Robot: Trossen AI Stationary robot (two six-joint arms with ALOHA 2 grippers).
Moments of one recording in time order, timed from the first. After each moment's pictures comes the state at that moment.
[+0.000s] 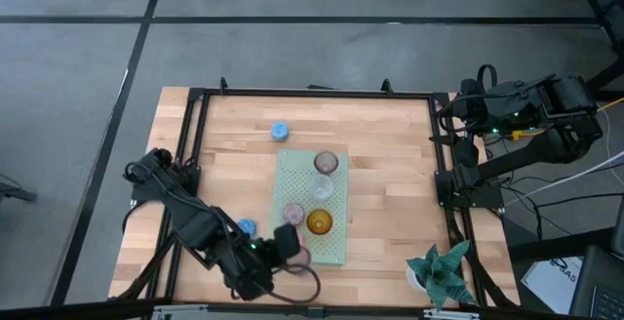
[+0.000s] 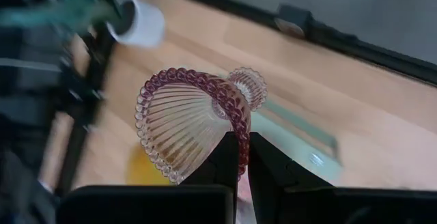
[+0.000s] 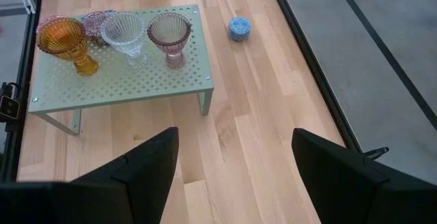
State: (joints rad) left arm -0.70 1.87 2.14 -1.28 -0.31 0.55; right arm 0.12 1.07 1.83 -1.55 0.26 0.20
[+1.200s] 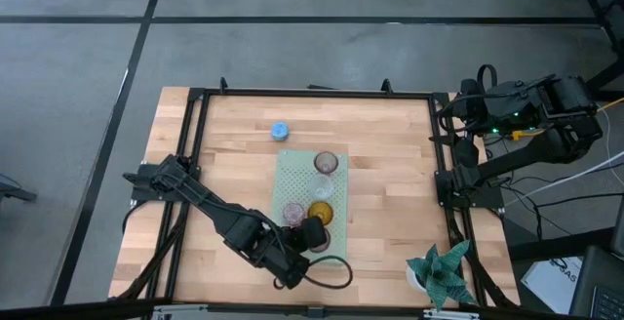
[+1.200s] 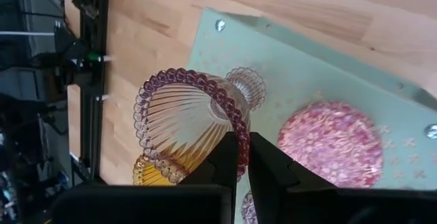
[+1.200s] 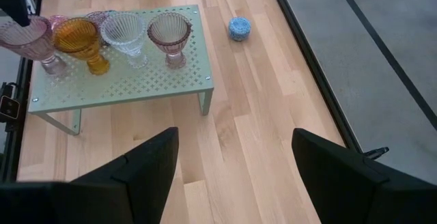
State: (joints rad) left arm -0.59 2.01 2.15 -1.27 -0.42 0.72; right arm 0.12 1.07 1.83 -1.55 0.26 0.20
